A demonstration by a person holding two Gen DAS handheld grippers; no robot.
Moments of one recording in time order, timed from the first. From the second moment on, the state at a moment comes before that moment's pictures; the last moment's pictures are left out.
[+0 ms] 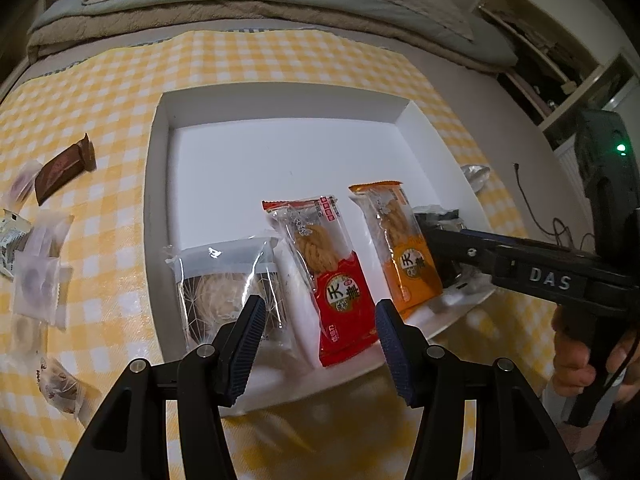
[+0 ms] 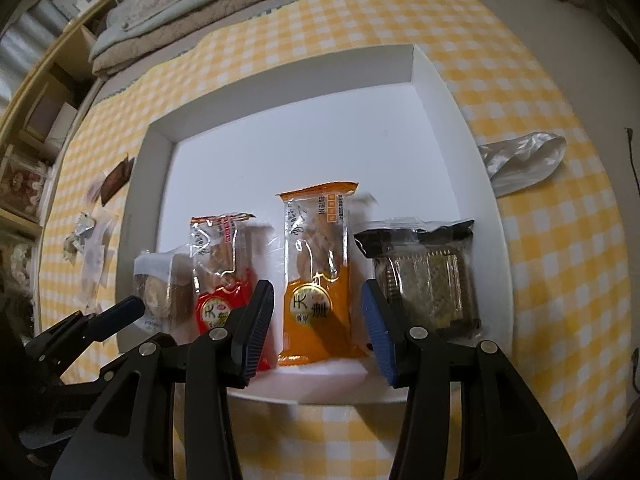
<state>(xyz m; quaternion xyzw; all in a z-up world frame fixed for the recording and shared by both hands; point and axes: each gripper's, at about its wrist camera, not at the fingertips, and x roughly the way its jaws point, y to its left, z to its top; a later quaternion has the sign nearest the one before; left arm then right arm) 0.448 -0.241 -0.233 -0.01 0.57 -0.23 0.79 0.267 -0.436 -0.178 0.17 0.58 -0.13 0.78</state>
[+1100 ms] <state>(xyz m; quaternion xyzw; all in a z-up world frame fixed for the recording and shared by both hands) 0.399 -0.177 -0.150 0.00 0.51 -0.22 0.83 0.198 -0.406 -0.090 0.08 0.49 -0.17 0.85</state>
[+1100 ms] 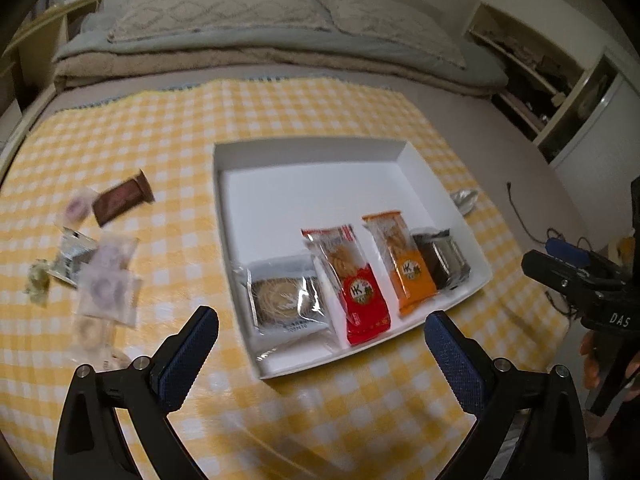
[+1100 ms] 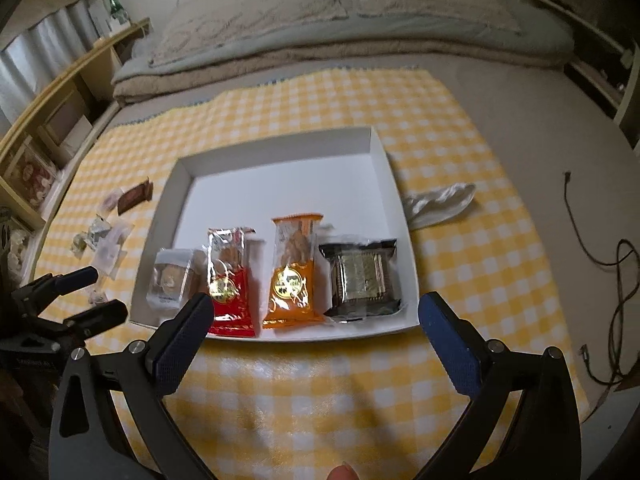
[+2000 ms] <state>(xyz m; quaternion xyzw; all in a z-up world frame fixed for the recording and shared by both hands) 0.356 -0.019 -0.064 -0.04 0.45 -0.12 0.88 0.280 -0.297 -0.081 0.03 0.45 -0.08 0.89</state>
